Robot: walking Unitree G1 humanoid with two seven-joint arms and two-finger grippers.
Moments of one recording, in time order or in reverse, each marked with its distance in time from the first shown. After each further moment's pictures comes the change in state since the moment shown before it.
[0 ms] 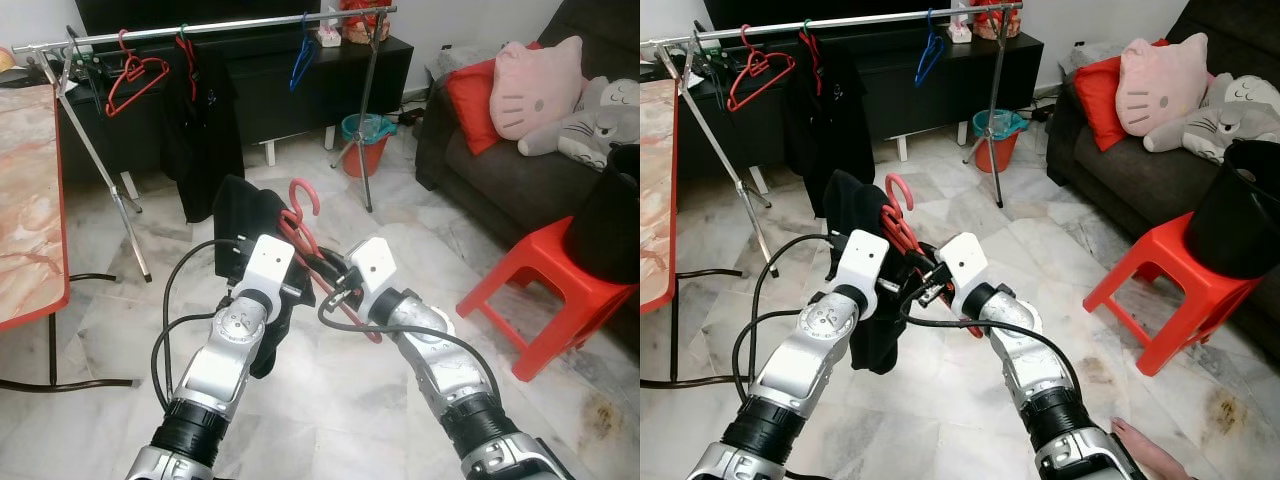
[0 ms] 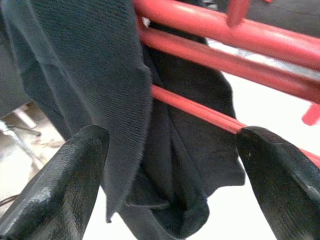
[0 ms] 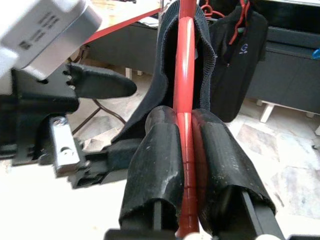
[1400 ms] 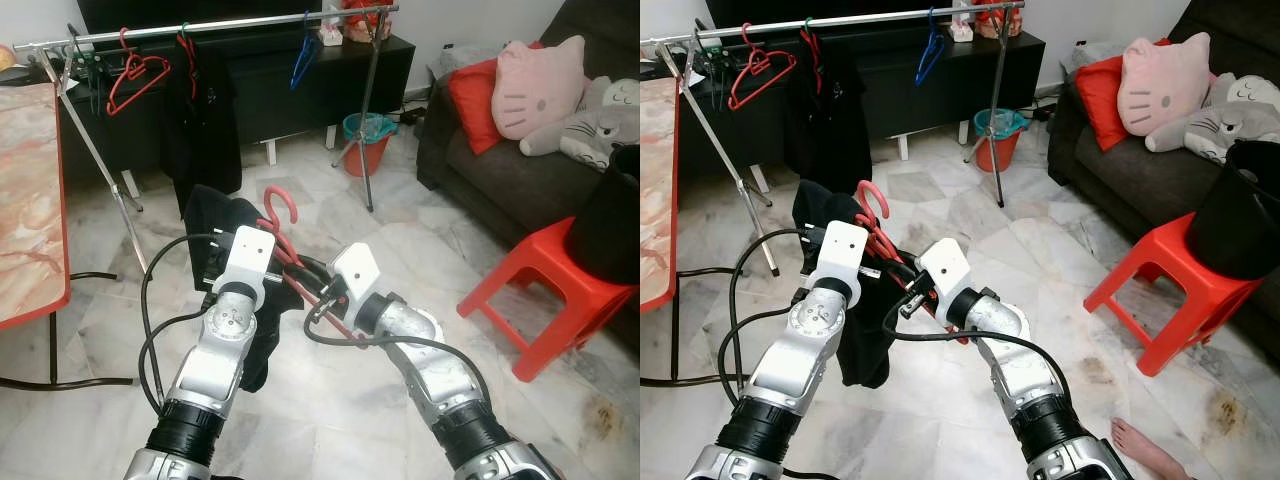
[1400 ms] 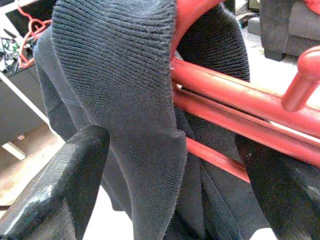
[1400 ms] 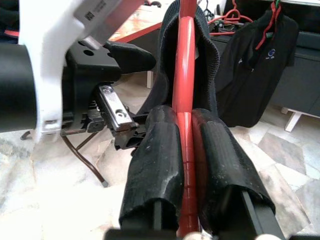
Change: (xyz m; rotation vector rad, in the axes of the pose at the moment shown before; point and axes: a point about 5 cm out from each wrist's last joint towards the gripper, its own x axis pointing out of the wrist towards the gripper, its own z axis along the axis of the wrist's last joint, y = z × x) left arm -0.007 0.023 0.006 0.021 -0.046 0.157; right arm 0.004 0.019 0.006 0.005 -0.012 0.090
